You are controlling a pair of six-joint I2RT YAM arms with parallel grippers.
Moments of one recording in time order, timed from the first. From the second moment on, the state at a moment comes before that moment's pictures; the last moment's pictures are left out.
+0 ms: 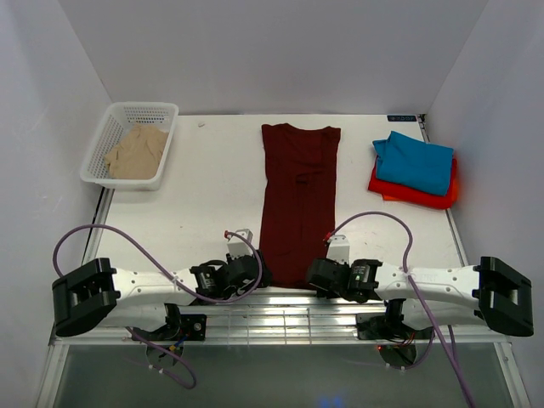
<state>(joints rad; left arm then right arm) -1.20 1.18 0.39 -0.03 -0.44 -1.06 1.28 1.11 0.54 -0.64 0.43 1.08</state>
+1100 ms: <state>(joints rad) -1.27 1.22 0.41 -0.09 -0.54 -1.20 1.31 1.08 0.48 -0.70 0.49 1.19</state>
